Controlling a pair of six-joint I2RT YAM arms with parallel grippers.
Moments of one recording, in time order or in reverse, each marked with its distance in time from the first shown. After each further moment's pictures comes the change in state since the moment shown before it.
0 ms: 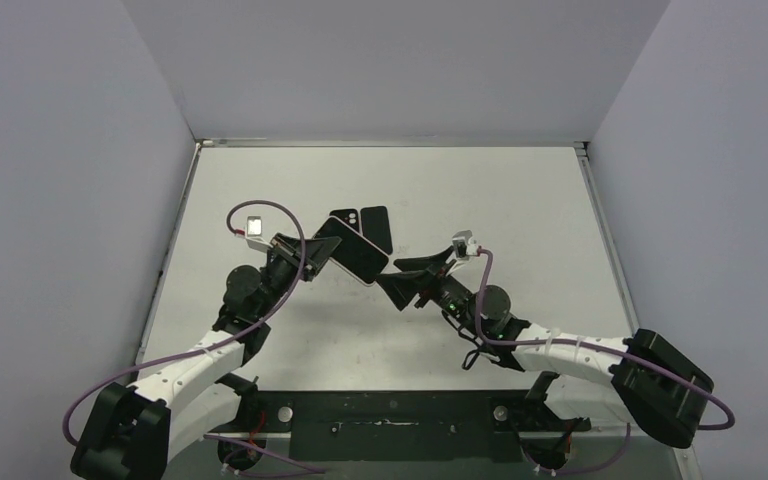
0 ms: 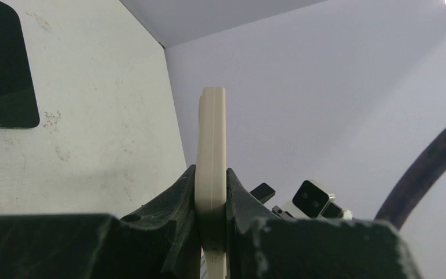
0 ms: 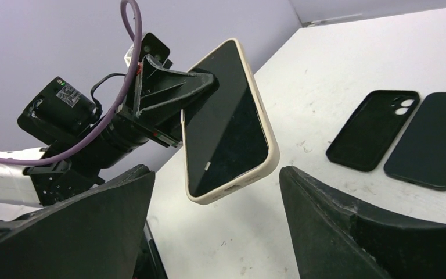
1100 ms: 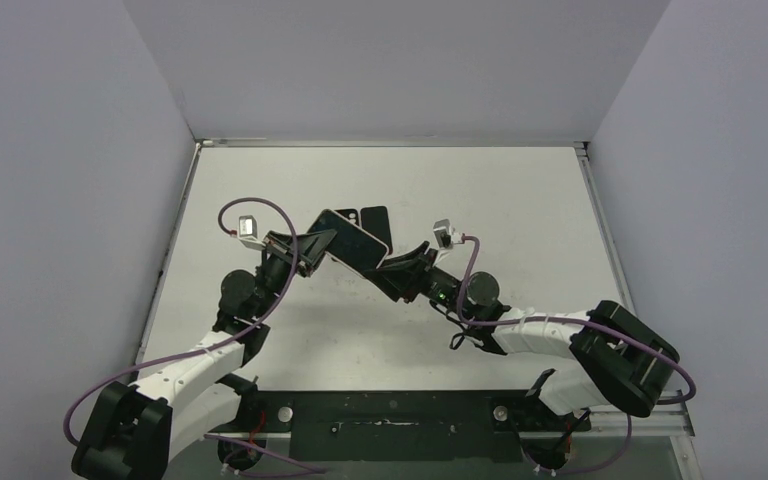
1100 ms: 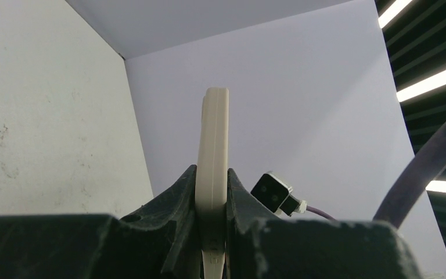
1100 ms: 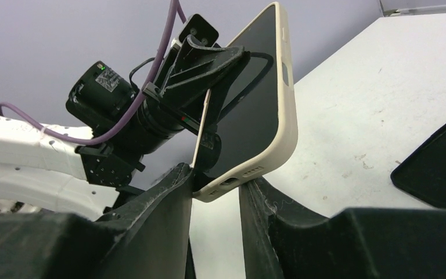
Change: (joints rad) left arm -0.001 0.005 -0.026 0.149 -0.022 -0.132; right arm -0.053 0.248 0.083 0.257 -0.284 0.104
